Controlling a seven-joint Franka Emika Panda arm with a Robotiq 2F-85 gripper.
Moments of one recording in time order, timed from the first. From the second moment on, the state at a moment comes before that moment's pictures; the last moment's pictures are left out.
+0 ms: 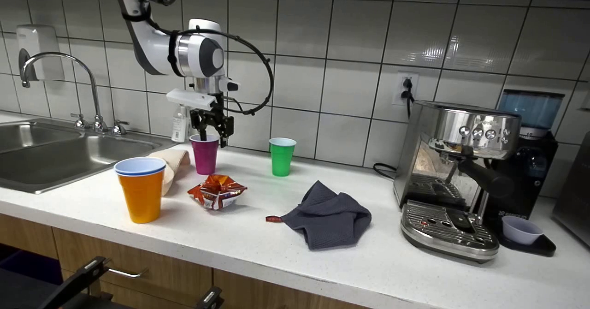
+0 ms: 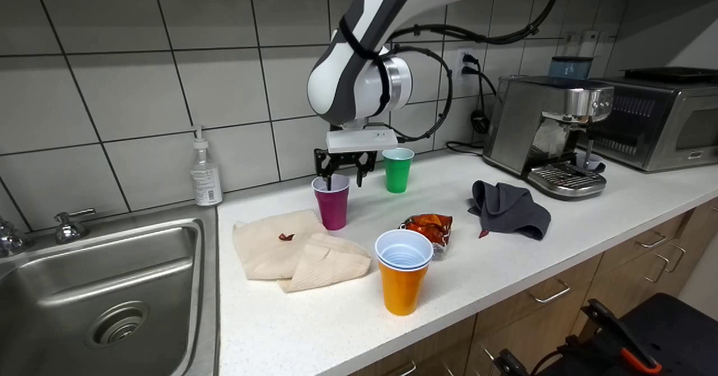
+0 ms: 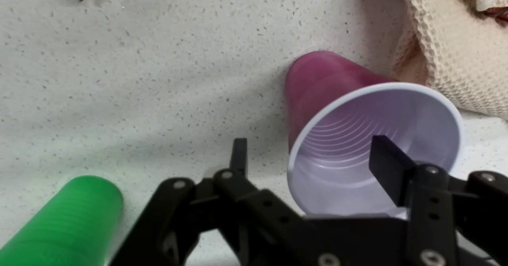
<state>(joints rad) 0.21 0.52 -0.01 -1.92 -0.01 2.62 0.29</state>
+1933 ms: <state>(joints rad) 0.24 0.37 -0.04 -2.10 -0.01 2.87 0.31</state>
